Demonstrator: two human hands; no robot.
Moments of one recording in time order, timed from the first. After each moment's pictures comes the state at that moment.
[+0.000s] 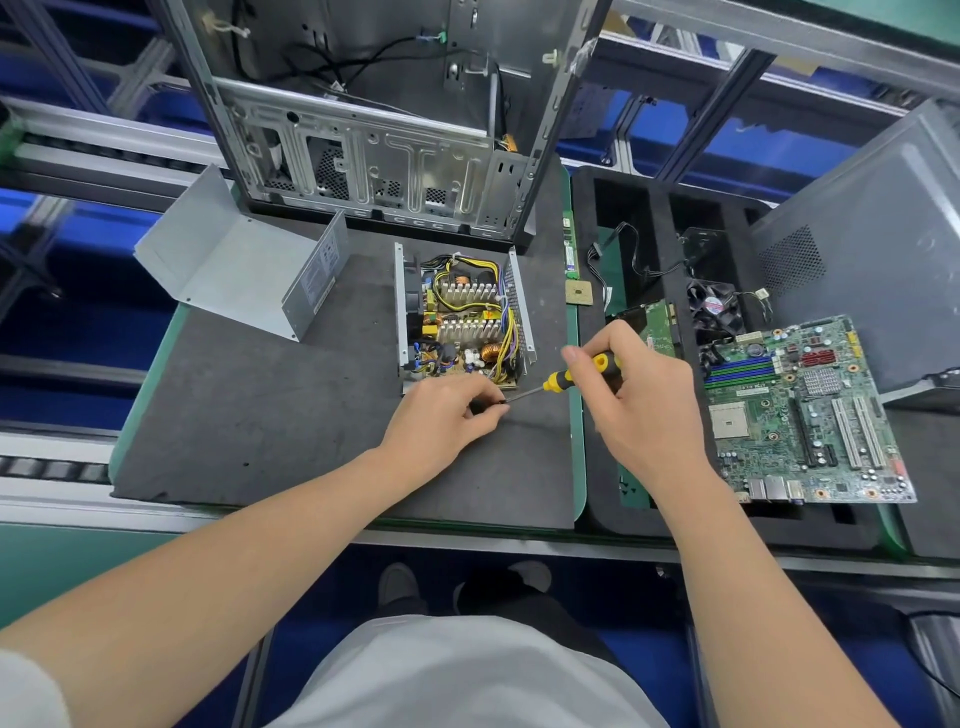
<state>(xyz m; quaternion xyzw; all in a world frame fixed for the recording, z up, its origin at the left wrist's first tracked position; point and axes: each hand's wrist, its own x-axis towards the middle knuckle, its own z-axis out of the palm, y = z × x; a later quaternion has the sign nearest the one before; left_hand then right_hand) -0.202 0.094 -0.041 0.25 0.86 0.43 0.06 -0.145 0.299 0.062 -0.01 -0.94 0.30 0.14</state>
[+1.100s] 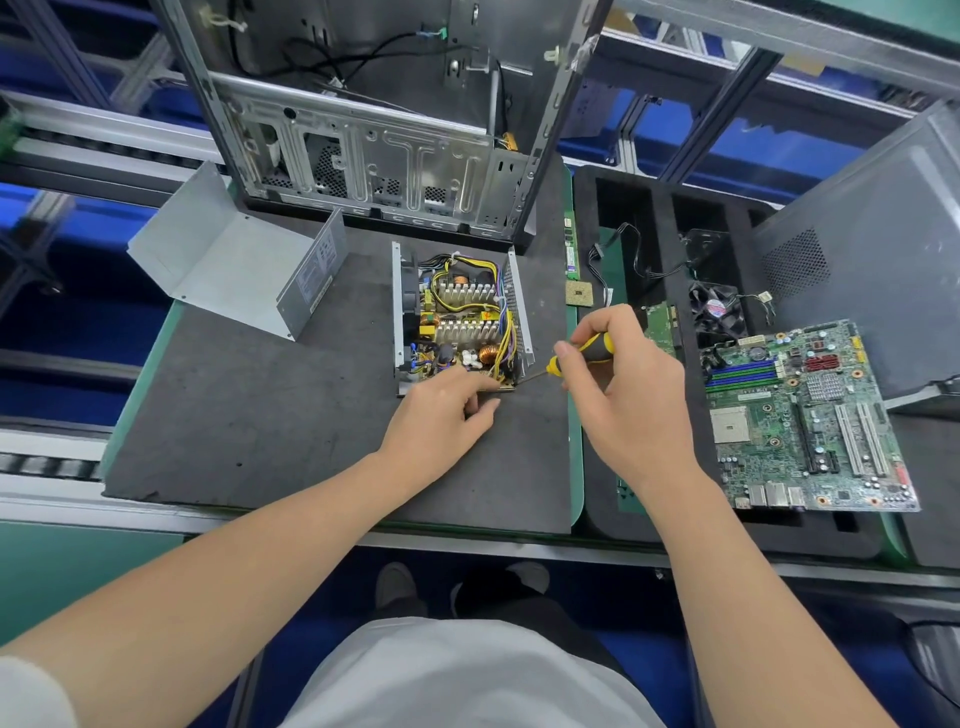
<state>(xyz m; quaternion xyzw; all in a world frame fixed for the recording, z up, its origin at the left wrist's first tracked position) -0.198 0.101 -0.043 0.23 0.87 0.43 -0.02 -0.151 0.287 0.068 -0.02 -0.93 0.34 0.14</state>
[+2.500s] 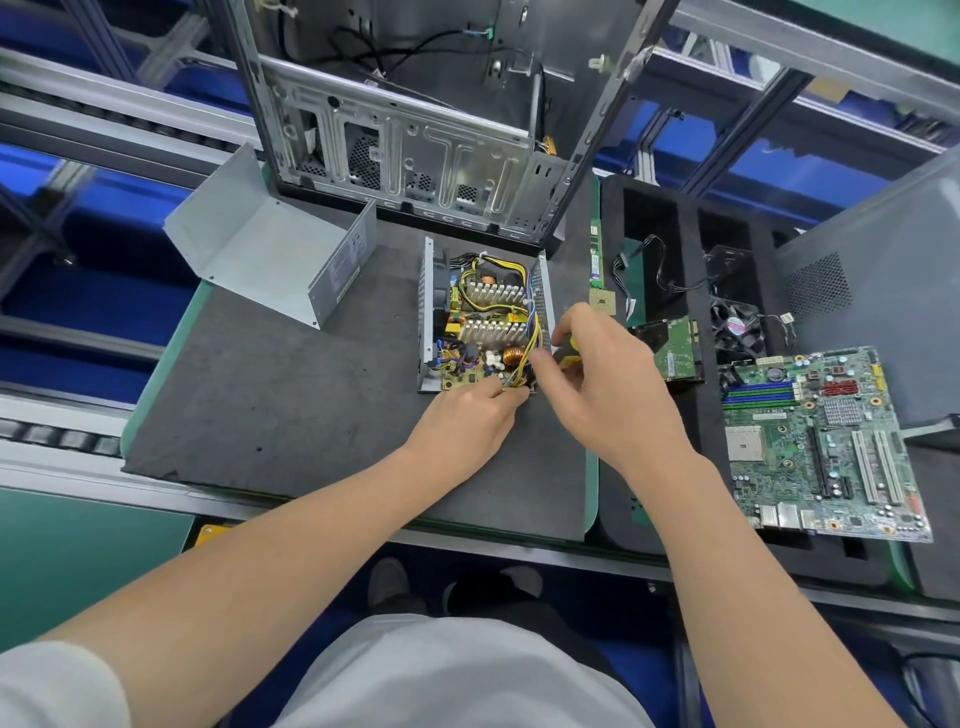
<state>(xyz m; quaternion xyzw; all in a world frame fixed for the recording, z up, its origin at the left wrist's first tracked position) -0.194 0.103 -0.032 0.30 0.90 0.32 -0.06 -0.179 0.266 0.064 0.07 -0.97 0.22 0.07</state>
